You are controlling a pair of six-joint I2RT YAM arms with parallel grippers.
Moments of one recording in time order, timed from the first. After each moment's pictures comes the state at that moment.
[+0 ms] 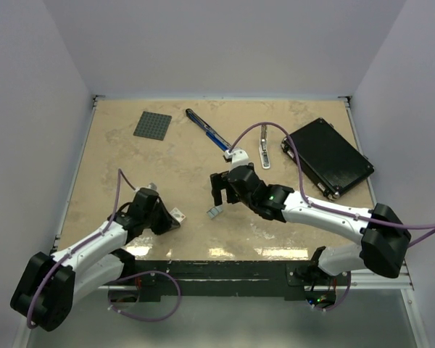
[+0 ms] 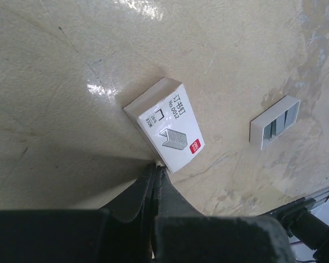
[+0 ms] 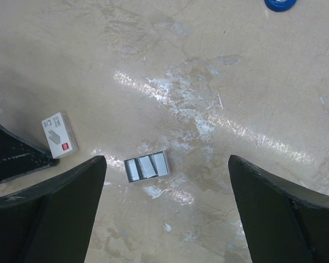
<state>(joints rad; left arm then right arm) -0.45 0.96 0.29 -0.27 0.16 -0.99 0.98 1.35 0.89 -0.17 0.35 0.46</state>
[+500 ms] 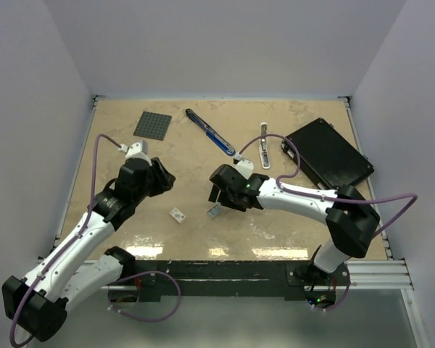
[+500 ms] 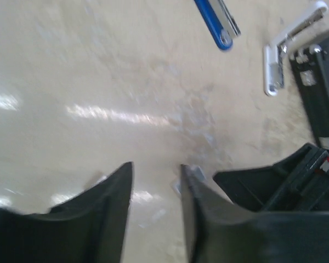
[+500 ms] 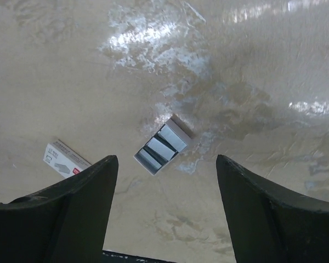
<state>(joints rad) -0.49 0.85 0.69 -0.44 -0.11 -0.75 0.97 1.59 1.07 -0.51 0.36 1.14</state>
